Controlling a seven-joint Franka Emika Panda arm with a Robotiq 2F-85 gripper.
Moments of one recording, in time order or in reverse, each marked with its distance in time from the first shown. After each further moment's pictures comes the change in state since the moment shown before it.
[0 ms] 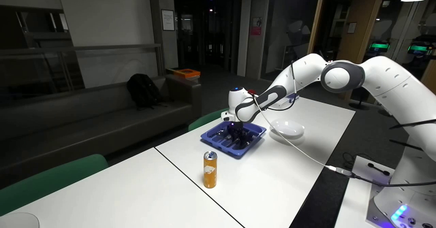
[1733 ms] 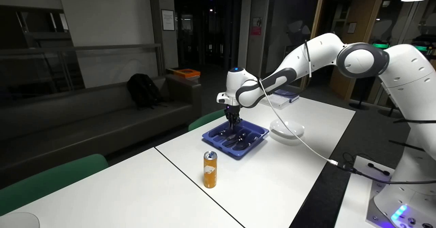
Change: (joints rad) arm 0.067 -0.223 -0.007 -0.101 -0.058 -0.005 0.262
